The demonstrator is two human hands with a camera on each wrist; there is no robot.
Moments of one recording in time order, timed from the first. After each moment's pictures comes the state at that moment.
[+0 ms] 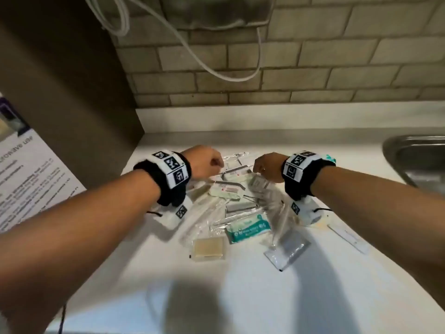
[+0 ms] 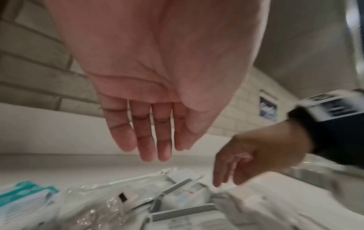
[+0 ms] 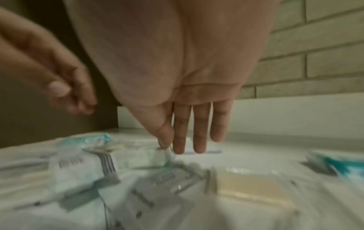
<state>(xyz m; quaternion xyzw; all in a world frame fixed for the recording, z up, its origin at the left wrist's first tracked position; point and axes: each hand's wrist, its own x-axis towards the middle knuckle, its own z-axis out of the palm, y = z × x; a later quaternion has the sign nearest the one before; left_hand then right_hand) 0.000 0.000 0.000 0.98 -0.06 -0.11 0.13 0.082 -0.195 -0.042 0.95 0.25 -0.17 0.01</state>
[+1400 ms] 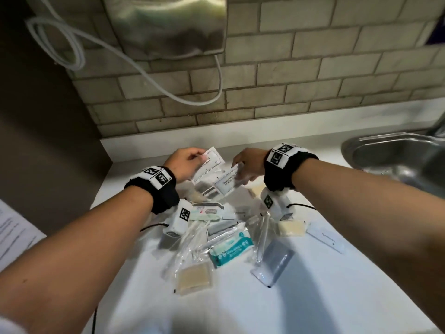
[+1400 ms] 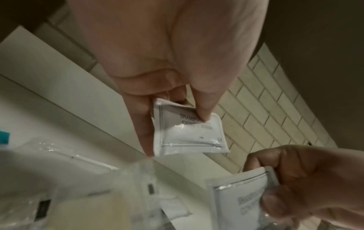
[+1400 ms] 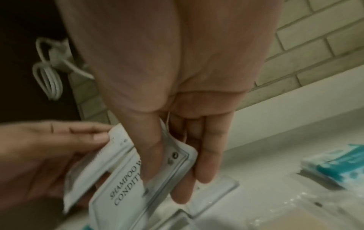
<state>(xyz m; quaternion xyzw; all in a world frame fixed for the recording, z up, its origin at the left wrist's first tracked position) 0.067 -0.005 -0.022 0.88 -0.03 0.02 0.48 0.095 -0.209 0.001 0.94 0.20 -0.21 -0.18</state>
